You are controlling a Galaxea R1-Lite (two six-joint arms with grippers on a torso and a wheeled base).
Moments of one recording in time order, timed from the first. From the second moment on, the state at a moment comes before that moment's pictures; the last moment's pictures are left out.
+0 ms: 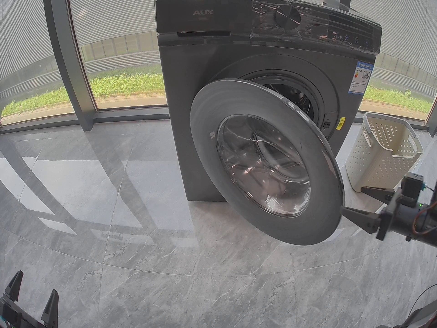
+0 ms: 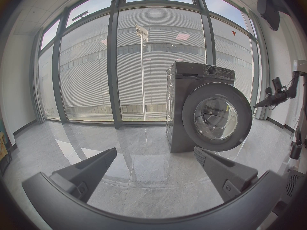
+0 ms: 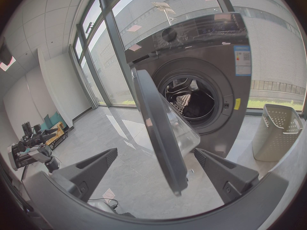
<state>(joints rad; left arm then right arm) 0.00 0.01 -0.02 -0.01 -0.01 0.02 0.25 1.28 -0.34 -0.74 0.37 0.02</state>
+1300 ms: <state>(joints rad) 0.00 0.01 -0.02 0.00 -0.02 0.02 0.21 1.39 -0.34 -0.91 0.23 0.14</state>
